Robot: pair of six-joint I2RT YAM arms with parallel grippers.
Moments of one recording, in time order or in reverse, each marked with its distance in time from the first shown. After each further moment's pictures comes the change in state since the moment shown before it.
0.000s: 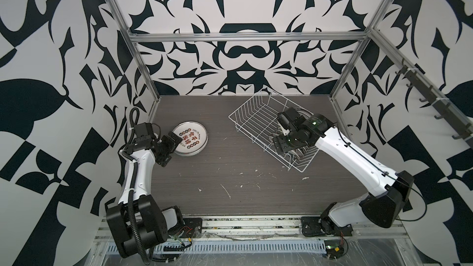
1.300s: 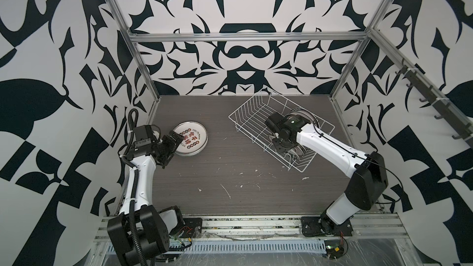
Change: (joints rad) left arm -0.007 -0.075 -0.045 0.072 0.076 -0.004; right arm -0.001 0.174 -0.061 0.080 0.172 -0.071
